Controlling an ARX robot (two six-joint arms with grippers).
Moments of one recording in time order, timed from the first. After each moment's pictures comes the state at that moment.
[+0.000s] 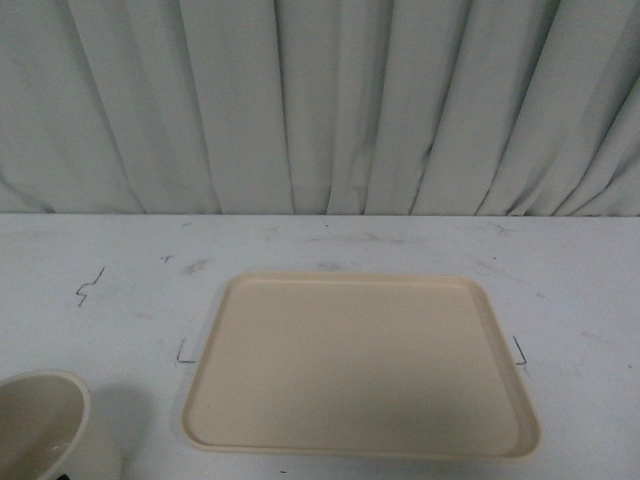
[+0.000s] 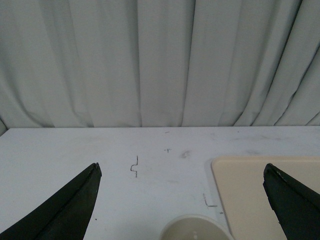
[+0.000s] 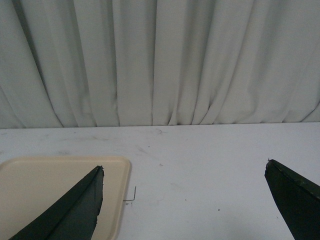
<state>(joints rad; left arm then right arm) 0.00 0.01 0.01 0.00 0.00 0.00 0.00 0.01 0.01 0.00 0.00 -0.01</state>
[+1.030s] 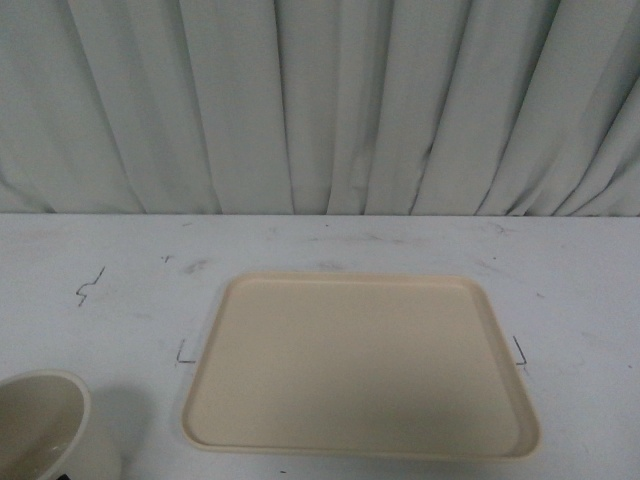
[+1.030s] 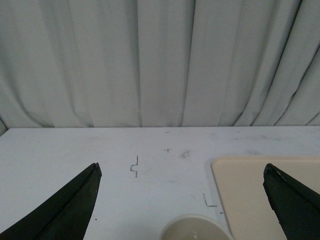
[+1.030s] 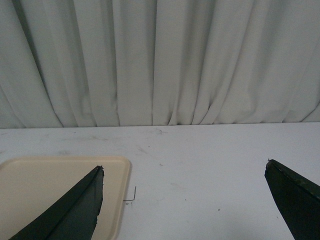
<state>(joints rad) 0.00 0.01 0.01 0.00 0.00 0.00 0.00 0.01 0.01 0.00 0.00 -0.01</state>
